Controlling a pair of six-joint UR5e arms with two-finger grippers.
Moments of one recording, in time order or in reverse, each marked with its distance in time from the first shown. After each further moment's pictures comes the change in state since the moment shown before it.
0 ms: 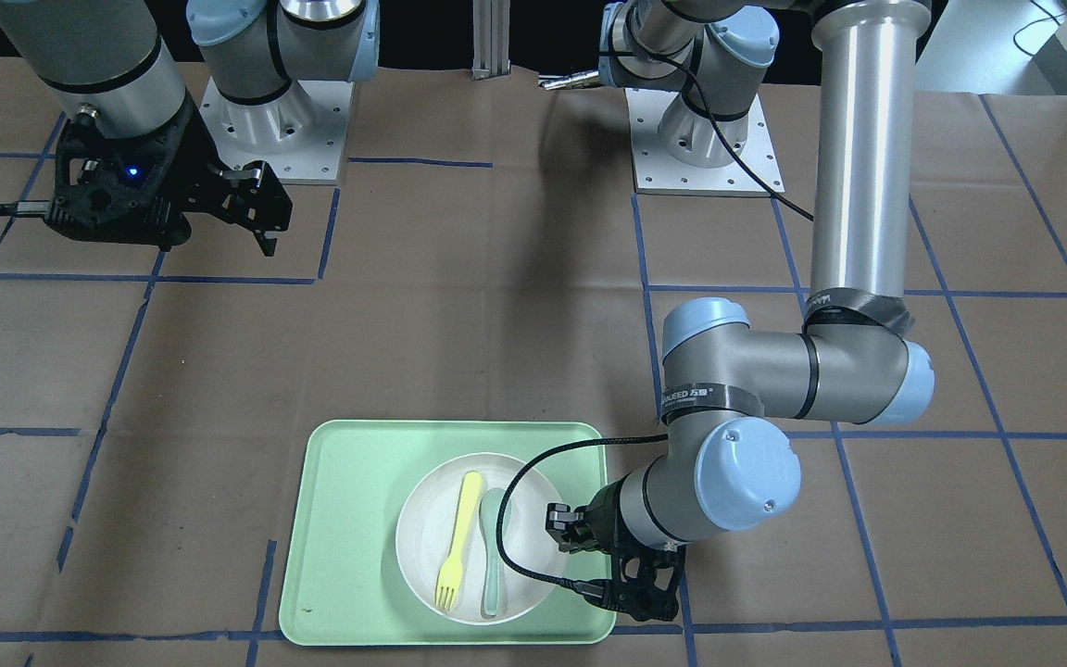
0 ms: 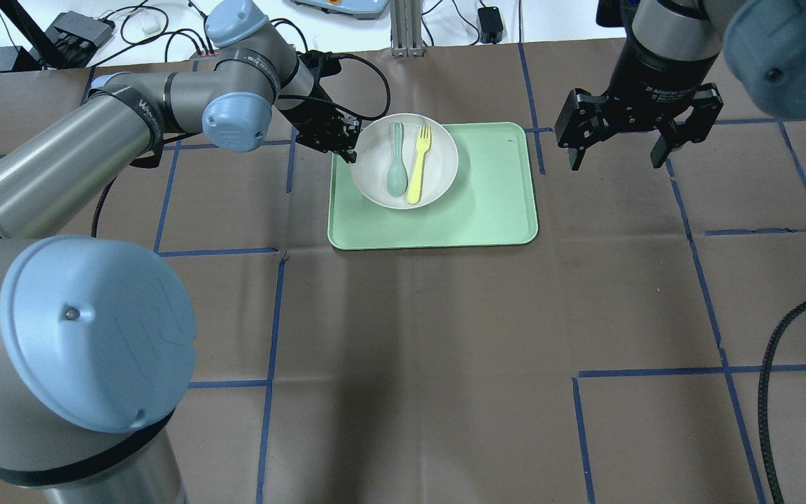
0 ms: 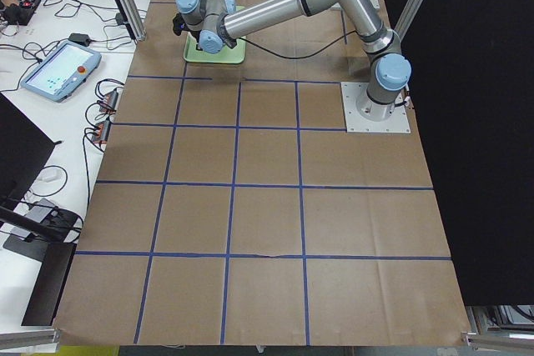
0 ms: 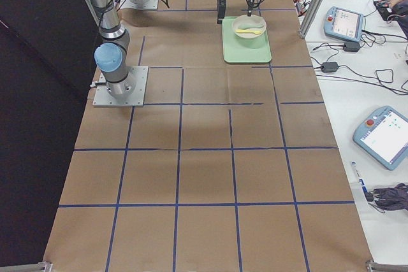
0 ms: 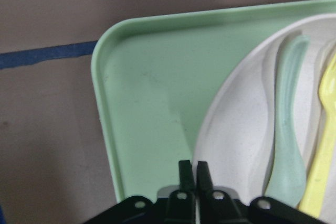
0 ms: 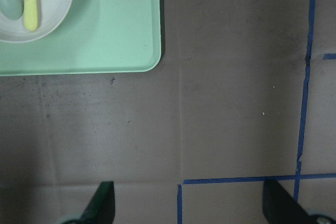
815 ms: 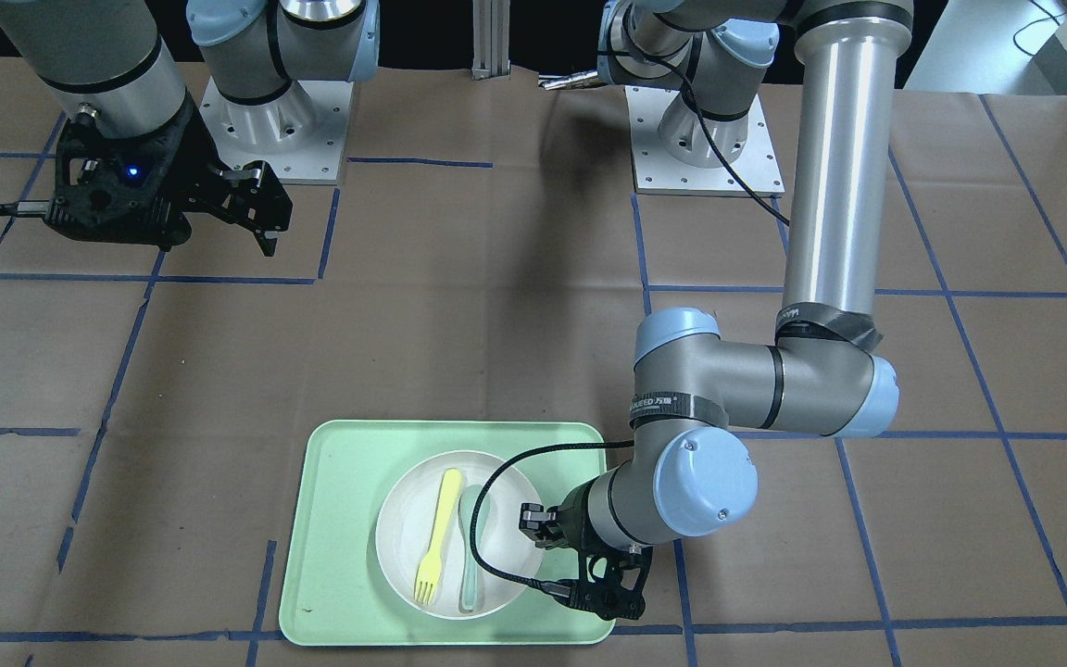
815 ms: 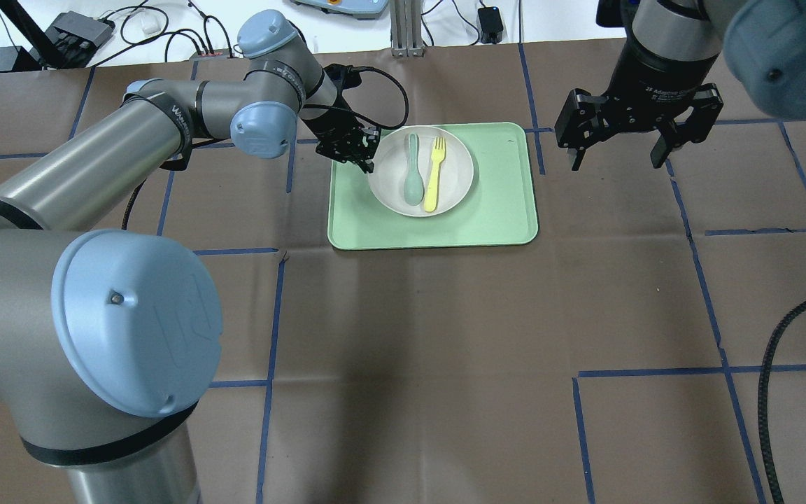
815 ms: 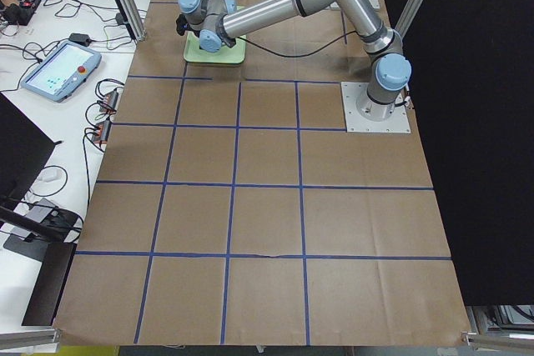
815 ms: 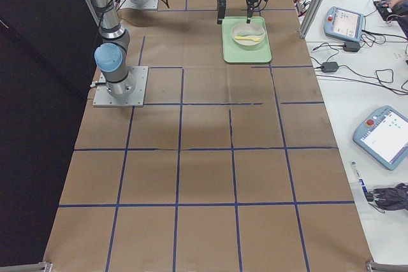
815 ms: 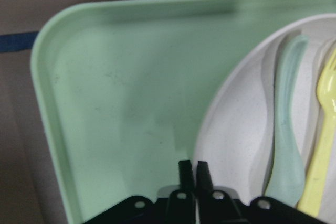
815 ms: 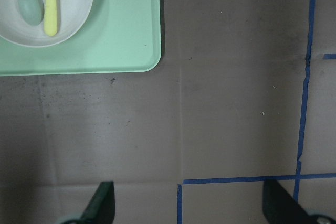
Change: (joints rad) left arm -0.037 -0.025 0.009 0.001 0.002 -0.031; right arm 0.000 0.000 0.000 0.000 0.000 0.000
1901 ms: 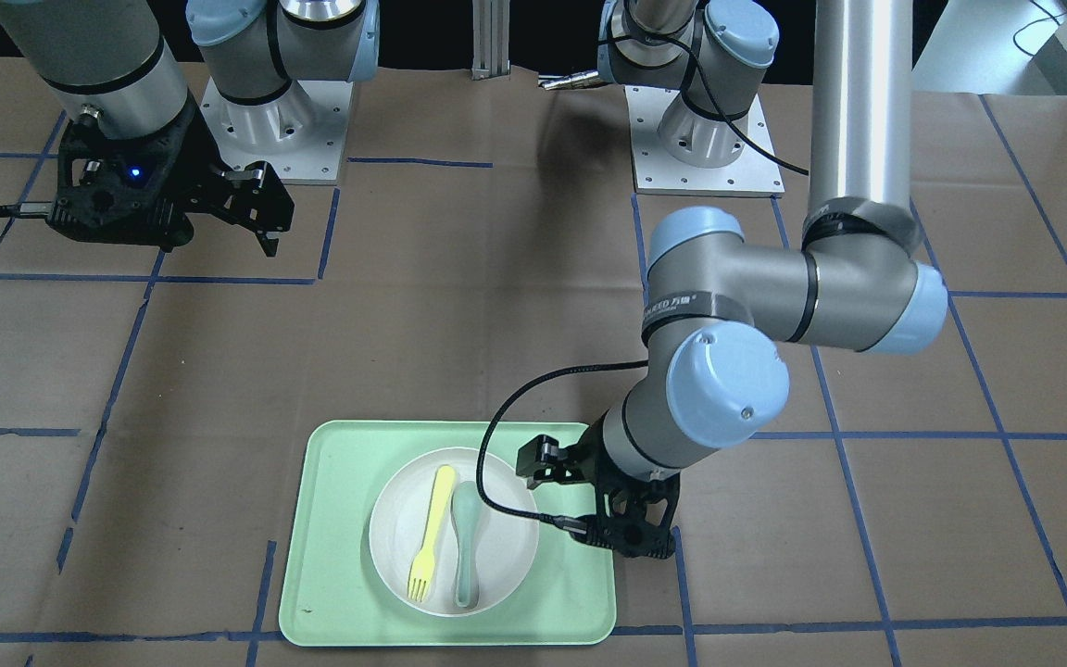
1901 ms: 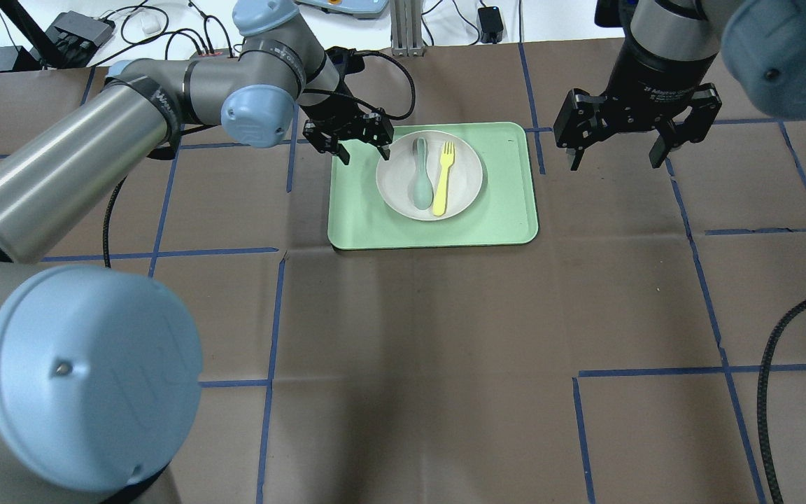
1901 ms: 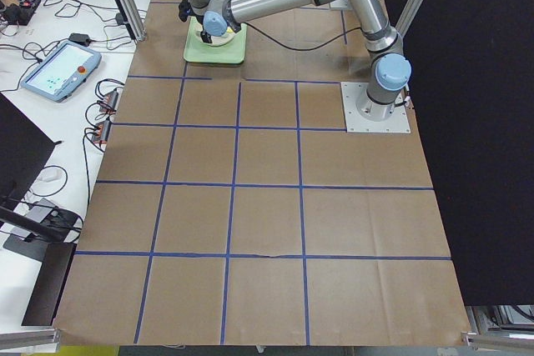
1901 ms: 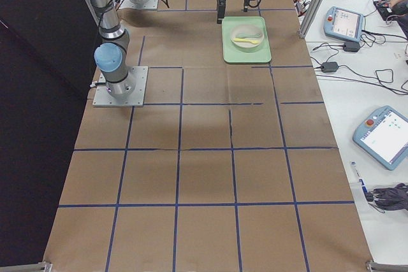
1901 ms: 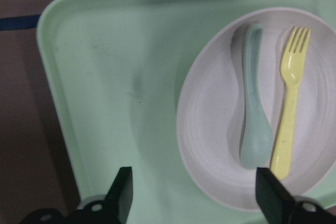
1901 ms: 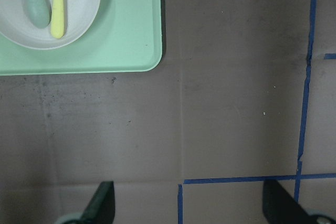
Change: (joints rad) left arm -0.007 0.211 -0.040 -0.163 0.125 -0.012; right arm 0.004 0.000 0.000 0.000 0.000 0.001
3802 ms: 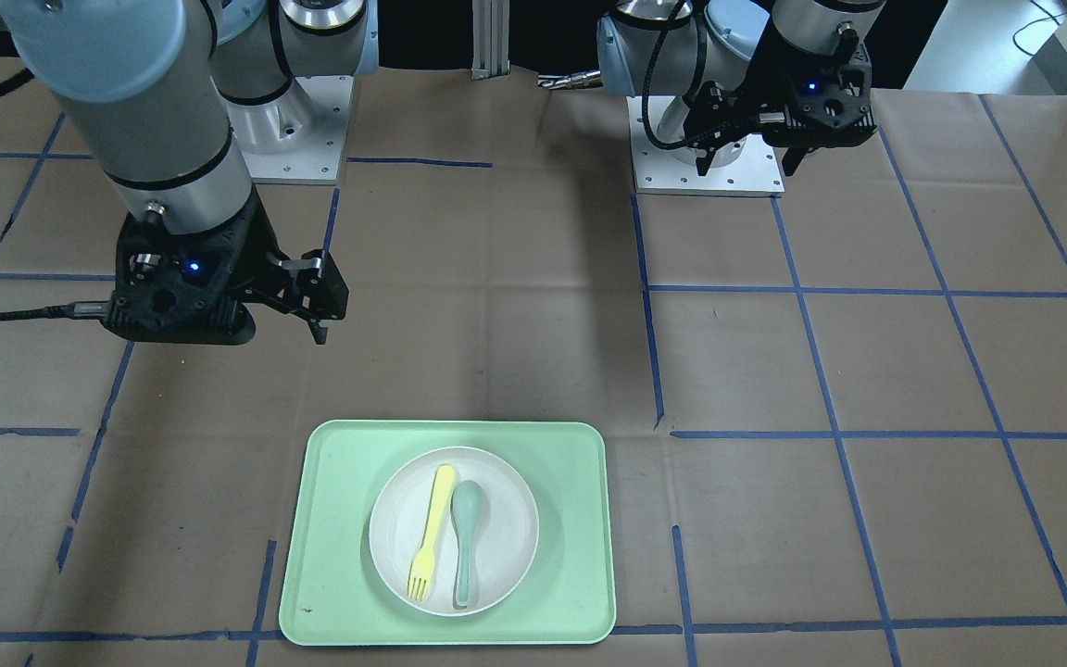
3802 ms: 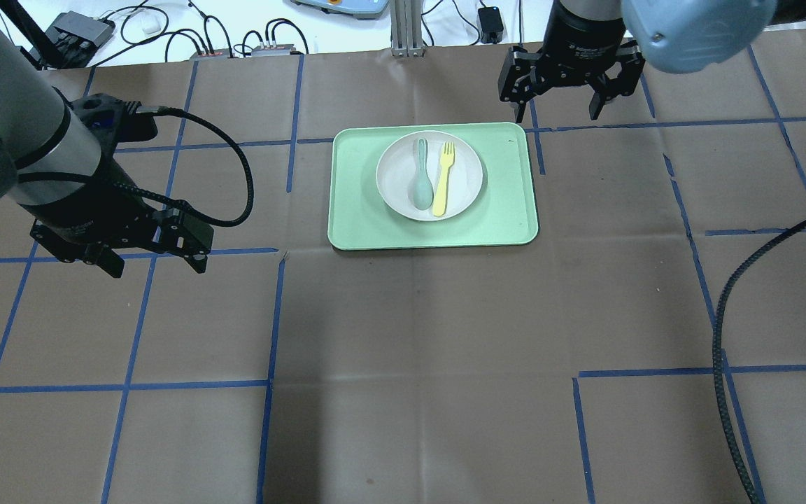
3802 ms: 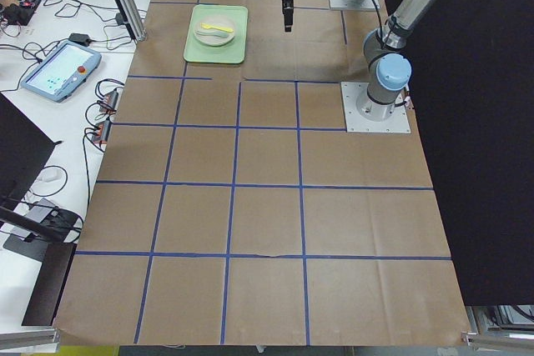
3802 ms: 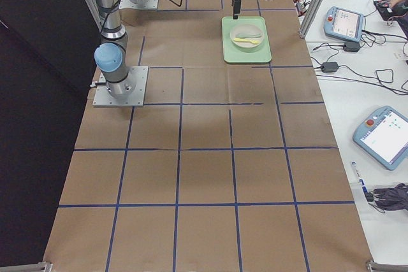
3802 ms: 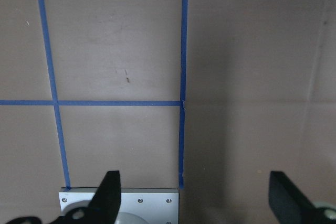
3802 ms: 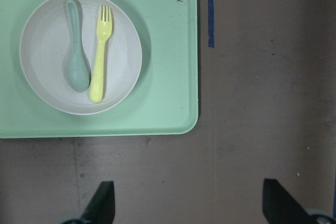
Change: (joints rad) left arm 0.180 0.755 -0.406 -0.375 0.245 0.011; right arm 0.105 0.207 -0.176 -0.112 0.000 0.102
